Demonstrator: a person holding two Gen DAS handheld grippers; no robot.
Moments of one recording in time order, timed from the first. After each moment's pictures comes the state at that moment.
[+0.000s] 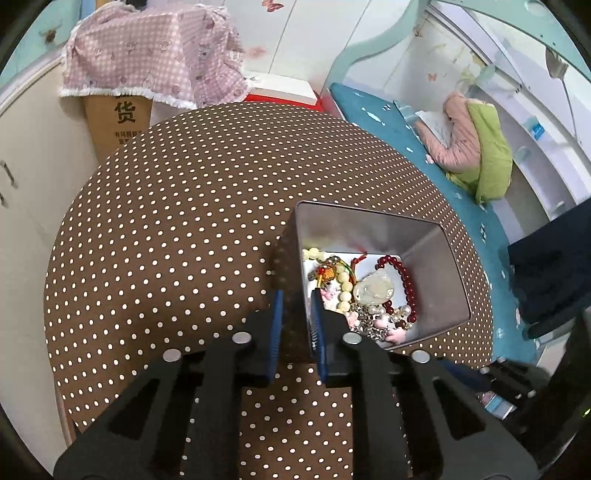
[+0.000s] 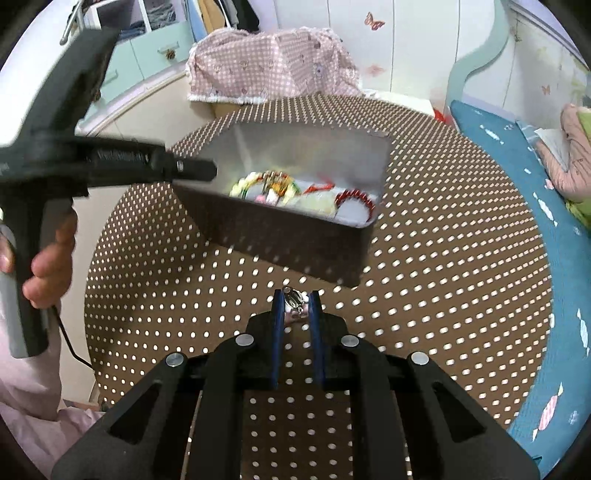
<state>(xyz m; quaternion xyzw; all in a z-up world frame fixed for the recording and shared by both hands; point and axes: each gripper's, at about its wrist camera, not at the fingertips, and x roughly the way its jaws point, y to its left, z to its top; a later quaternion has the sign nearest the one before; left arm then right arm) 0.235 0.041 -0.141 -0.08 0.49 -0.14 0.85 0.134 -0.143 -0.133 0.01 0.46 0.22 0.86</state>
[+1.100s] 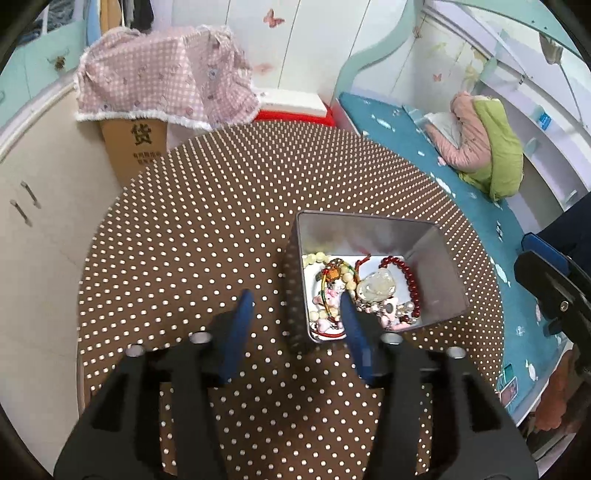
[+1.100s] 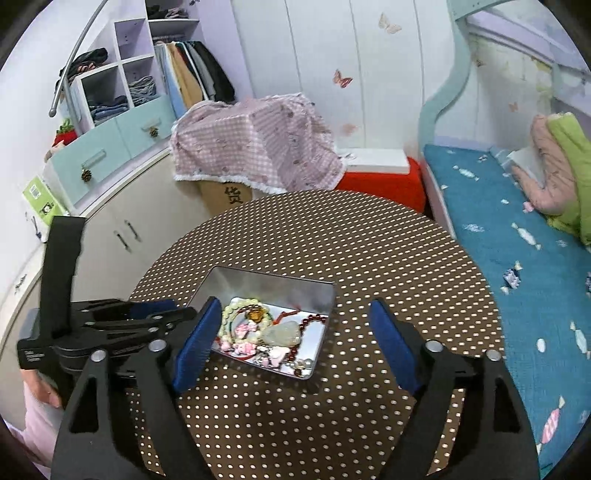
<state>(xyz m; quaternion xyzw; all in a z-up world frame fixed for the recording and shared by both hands) 0.207 0.033 -0.115 -0.04 0.47 -0.10 0.88 0.169 -0.166 -0.061 0.05 0.36 0.16 0.92</state>
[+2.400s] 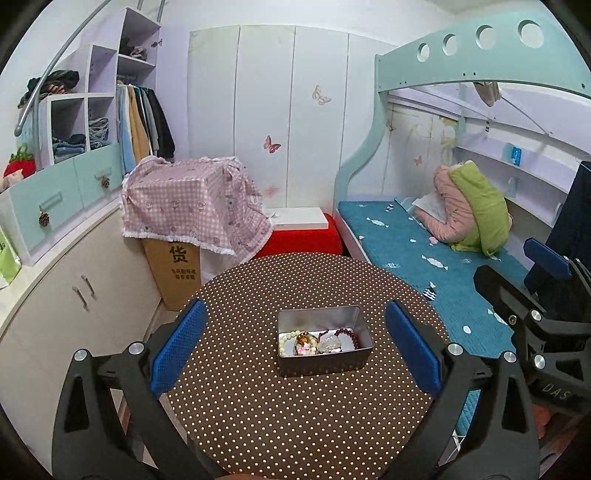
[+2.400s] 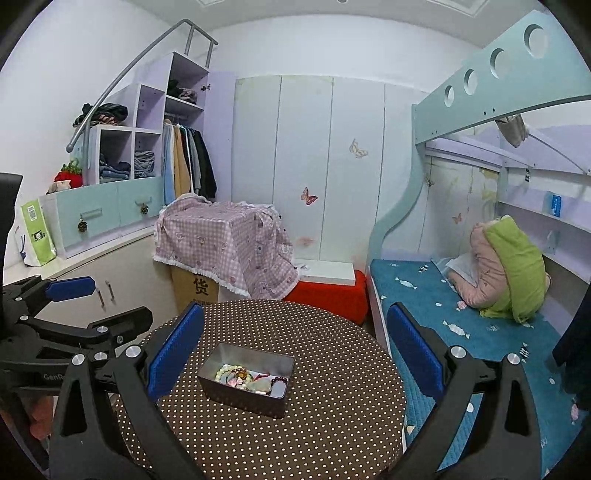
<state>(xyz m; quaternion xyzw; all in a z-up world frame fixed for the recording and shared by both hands) 0.050 0.000 0.046 0.02 0.26 -0.07 0.96 0.041 -0.171 0.037 -0.01 0.16 0.08 0.98</state>
